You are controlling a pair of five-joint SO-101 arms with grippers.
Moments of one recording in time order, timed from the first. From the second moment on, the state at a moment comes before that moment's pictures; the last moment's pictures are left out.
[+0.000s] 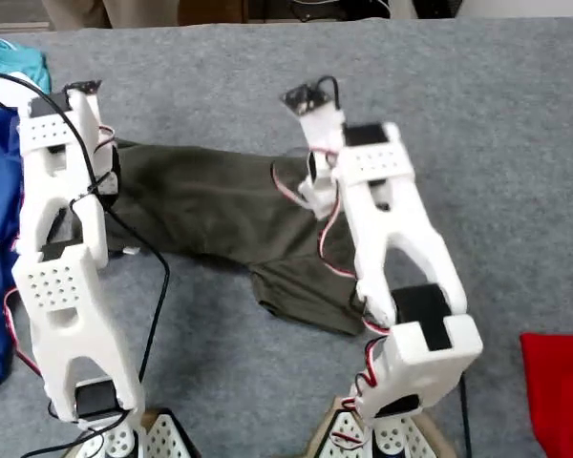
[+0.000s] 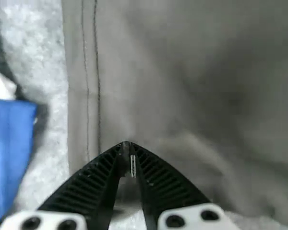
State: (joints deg) left arm -16.4 41.0 -33.9 91.3 -13.8; right arm -13.0 10.9 11.2 67.0 11.8
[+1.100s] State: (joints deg) left arm -24.2 42.2 -39.6 88.0 -33.4; right arm -3.3 39.4 -21.8 87.6 22.5
